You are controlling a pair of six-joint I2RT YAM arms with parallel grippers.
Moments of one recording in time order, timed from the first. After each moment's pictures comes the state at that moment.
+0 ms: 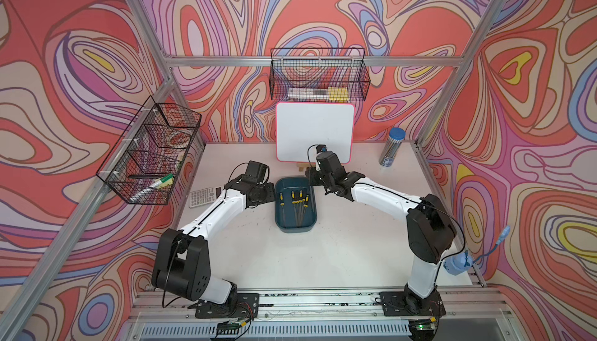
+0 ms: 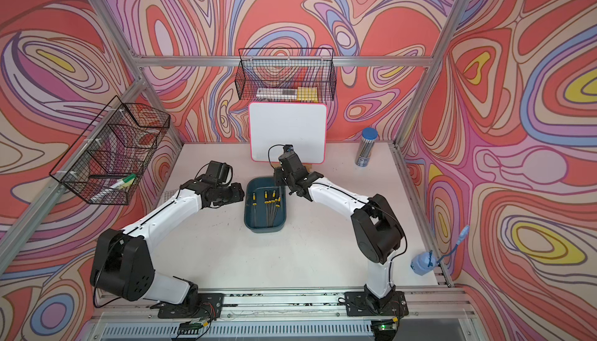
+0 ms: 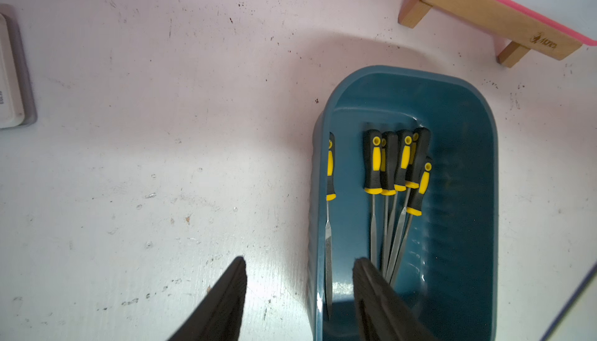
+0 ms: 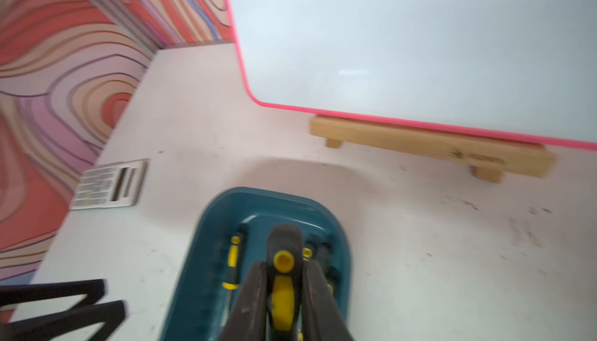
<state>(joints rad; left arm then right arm) -0.29 1.48 1.07 -0.60 0.02 -0.47 0.64 1.86 1.39 -0.19 0.10 0.47</state>
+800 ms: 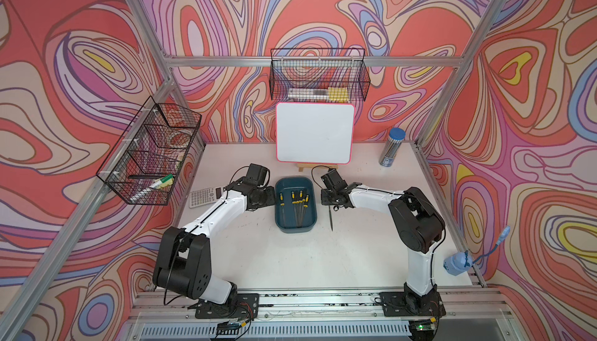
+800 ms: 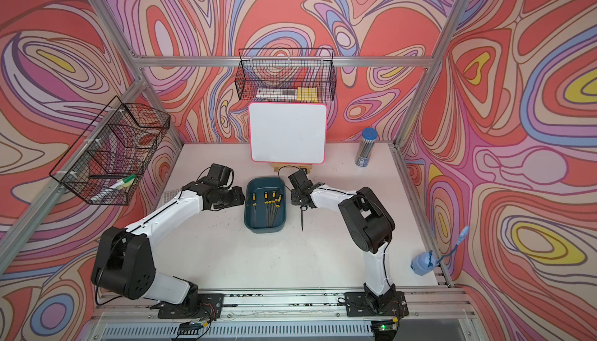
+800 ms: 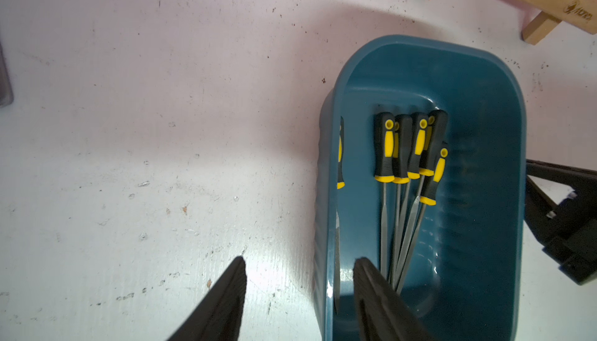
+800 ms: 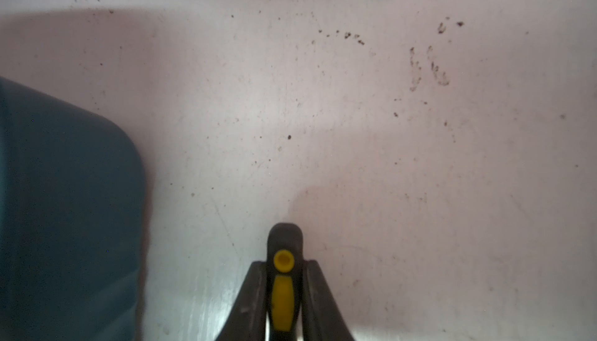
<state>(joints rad) -0.29 1.49 1.04 -0.60 0.03 -0.46 0.59 1.98 1.25 -0.28 0.17 0.47</state>
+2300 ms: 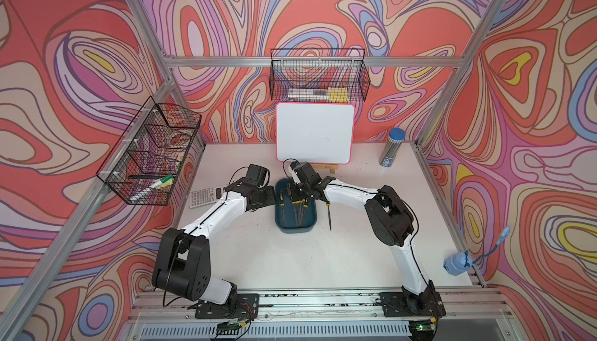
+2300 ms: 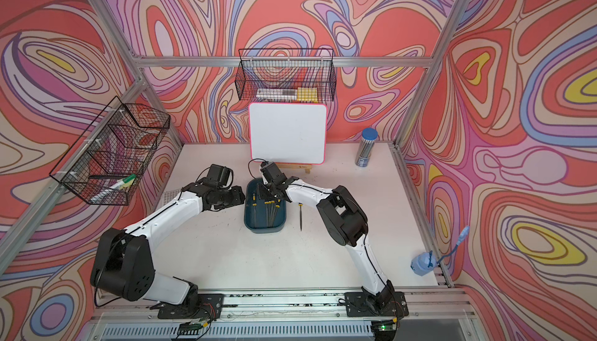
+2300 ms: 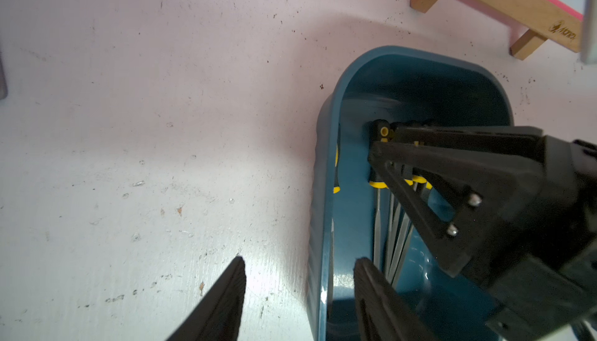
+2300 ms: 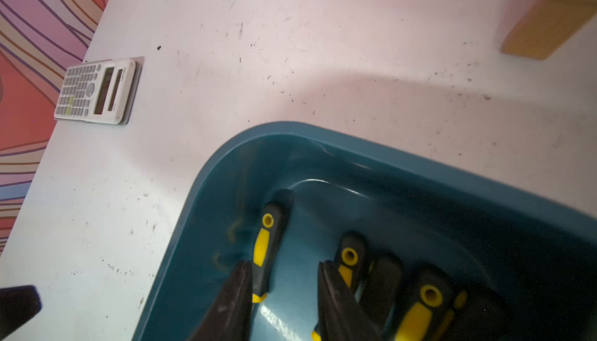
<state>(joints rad) -0.29 1.48 1.02 -0.57 0.03 -0.50 0.73 2.23 1.67 -0.23 -0.16 0.44</state>
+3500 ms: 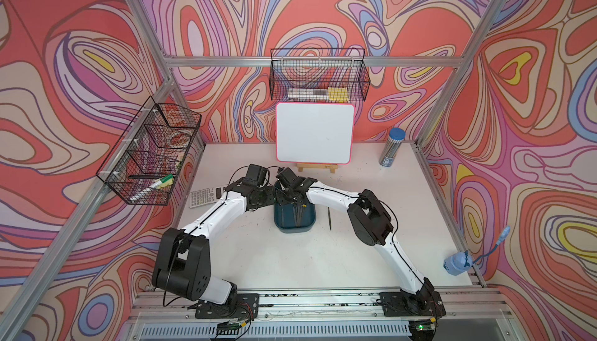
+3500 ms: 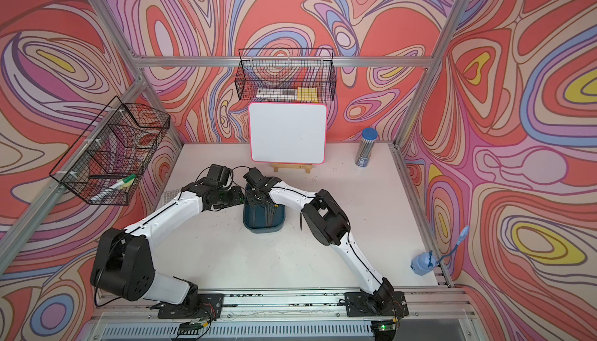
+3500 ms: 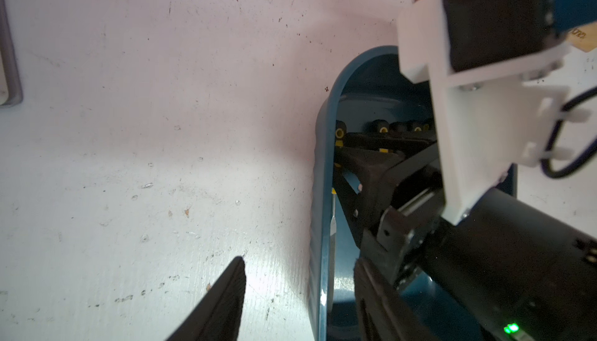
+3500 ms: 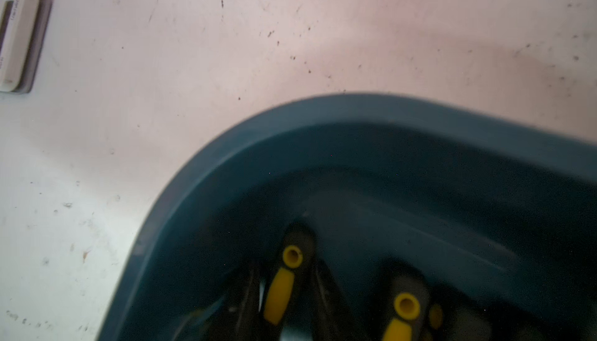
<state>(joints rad) -0.29 1.48 1.02 -0.57 0.01 -0.49 0.82 2.44 1.97 -0.48 0.02 0.40</state>
